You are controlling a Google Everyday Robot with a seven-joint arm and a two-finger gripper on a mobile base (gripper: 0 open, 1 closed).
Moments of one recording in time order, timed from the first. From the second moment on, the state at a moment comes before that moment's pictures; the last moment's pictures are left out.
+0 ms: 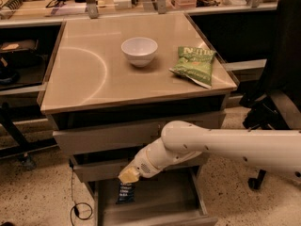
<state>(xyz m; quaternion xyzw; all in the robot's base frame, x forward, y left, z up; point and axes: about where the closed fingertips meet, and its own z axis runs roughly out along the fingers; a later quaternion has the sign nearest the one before) 0.446 0.081 0.580 -0.47 0.80 0.34 0.17</state>
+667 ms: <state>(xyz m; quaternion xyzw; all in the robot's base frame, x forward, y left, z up) 0.454 0.085 0.513 -0.43 0.80 0.38 0.18</state>
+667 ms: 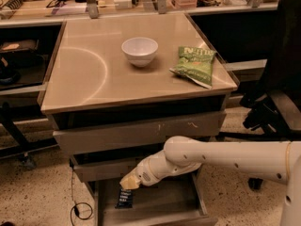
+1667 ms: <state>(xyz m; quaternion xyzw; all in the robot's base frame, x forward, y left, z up) 0.470 0.079 0.452 -0.36 0.83 0.38 0.18</state>
